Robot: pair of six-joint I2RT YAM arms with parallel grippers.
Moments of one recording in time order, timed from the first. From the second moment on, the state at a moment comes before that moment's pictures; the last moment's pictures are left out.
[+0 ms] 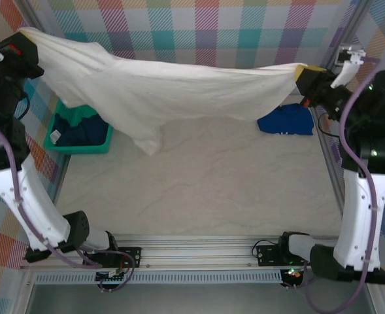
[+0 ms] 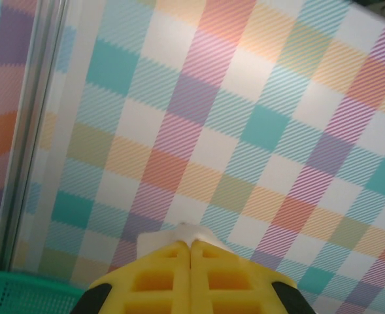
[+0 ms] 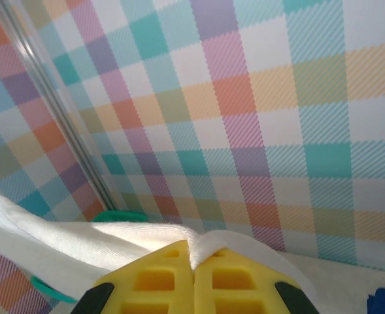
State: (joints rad) left arm 0.30 1.43 2.53 -0.92 0.28 -0.41; right arm -0.07 1.15 1.85 -0.66 -0.59 0.28
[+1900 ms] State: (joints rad) left arm -0.06 1.65 1.54 -0.54 0.23 -0.53; right arm 0.22 1.75 1.50 -0.69 -0.36 0.20
